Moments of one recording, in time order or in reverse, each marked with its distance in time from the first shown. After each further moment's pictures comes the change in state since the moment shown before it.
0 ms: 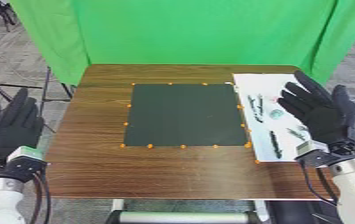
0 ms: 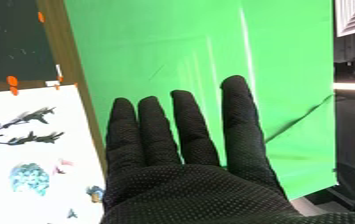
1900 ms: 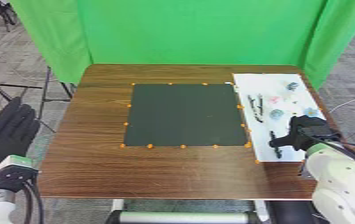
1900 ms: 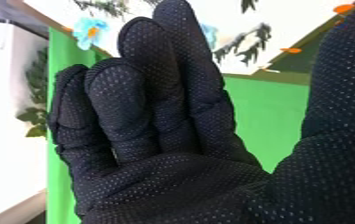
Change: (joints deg) left arm 5.6 -0.7 -1.7 -0.8 -2.9 1.1 6.1; right arm 11.4 19.3 -21.2 -2.8 -89.6 -19.0 44.1
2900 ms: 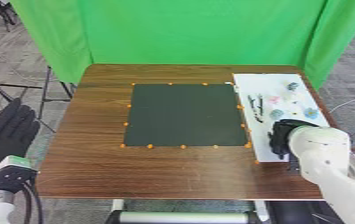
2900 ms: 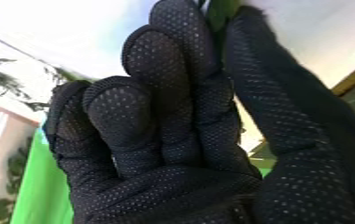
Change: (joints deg) left arm 0.4 -0.1 -0.3 -0.3 -1.1 0.1 0.0; right arm 20.2 -2.2 -11.5 10.6 18.6 -20.1 6.5
